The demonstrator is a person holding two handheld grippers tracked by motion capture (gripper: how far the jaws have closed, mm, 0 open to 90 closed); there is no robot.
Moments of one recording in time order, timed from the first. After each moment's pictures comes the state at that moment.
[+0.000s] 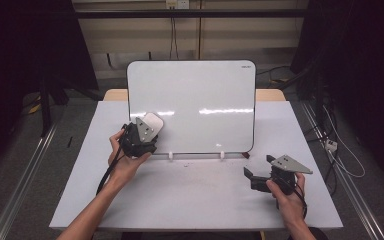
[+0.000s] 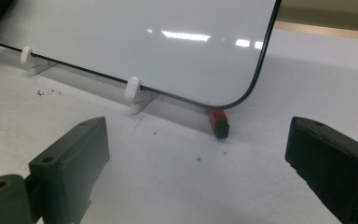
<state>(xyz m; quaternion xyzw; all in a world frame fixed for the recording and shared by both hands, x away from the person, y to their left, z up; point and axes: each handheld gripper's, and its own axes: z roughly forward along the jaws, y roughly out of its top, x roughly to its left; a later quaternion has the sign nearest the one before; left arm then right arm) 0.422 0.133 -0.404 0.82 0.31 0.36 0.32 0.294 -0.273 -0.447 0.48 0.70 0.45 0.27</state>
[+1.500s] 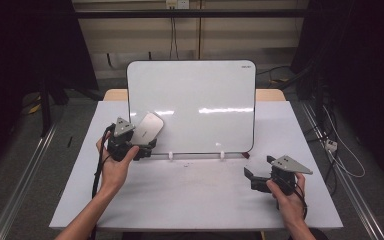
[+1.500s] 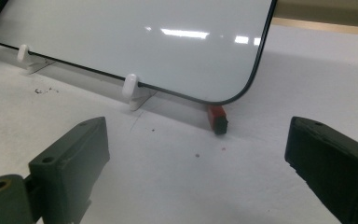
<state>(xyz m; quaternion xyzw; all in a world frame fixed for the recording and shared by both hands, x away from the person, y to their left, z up) 0.403 0.165 -0.383 0.78 0.39 0.23 0.43 0.293 -0.274 -0.449 0.49 0.70 0.45 0.27</state>
